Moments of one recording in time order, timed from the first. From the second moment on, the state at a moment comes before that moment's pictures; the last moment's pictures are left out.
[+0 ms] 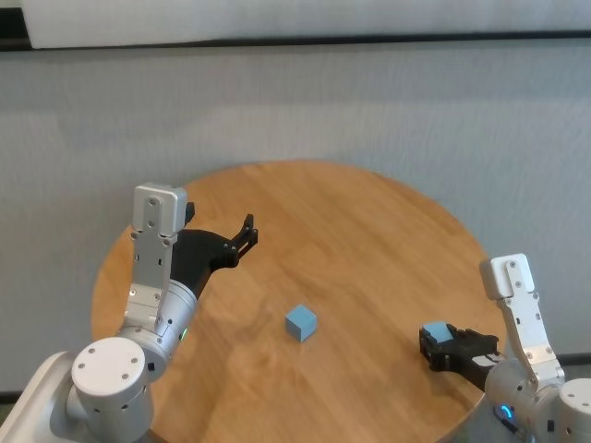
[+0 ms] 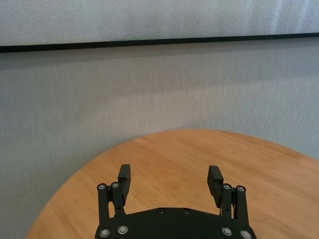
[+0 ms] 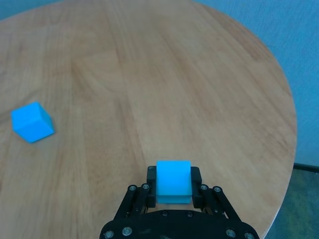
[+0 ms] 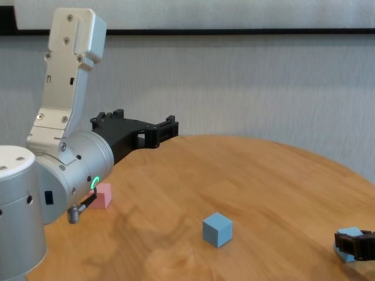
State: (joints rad) left arm -0.22 0.07 0.26 -1.40 -0.09 0.02 -0.04; right arm 0.07 0.38 -0.30 -1.54 0.40 0.46 0.00
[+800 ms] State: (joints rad) left arm -0.22 0.07 0.26 -1.40 -0.09 0.02 -0.04; right arm 0.13 0.40 -0.34 -1.53 0.33 0.41 0.12
